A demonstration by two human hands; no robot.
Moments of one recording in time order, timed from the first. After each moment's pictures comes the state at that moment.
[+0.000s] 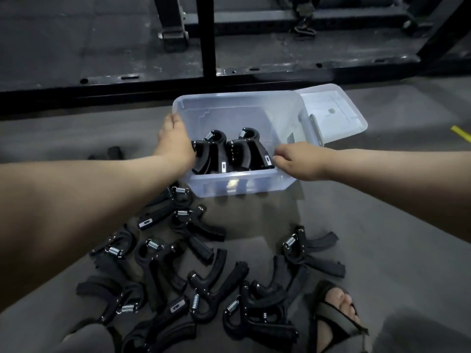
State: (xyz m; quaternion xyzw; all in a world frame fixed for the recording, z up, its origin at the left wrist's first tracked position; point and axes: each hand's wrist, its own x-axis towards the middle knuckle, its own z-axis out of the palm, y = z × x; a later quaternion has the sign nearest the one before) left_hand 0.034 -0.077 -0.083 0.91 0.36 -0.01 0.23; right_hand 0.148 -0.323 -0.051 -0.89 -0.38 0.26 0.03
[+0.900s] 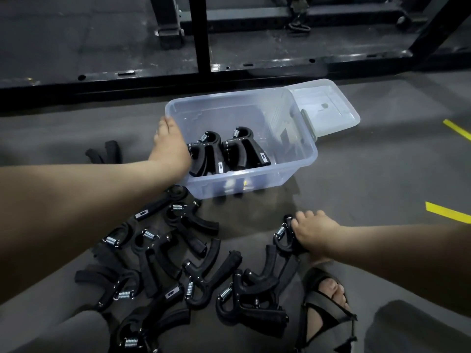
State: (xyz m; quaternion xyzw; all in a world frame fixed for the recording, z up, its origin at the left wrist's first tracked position) left_hand 0.012 -0.101 -0.087 0.91 0.37 -0.01 0.19; right_hand 0.052 -0.435 -0.159 -0.78 -0.48 0.21 -0.34
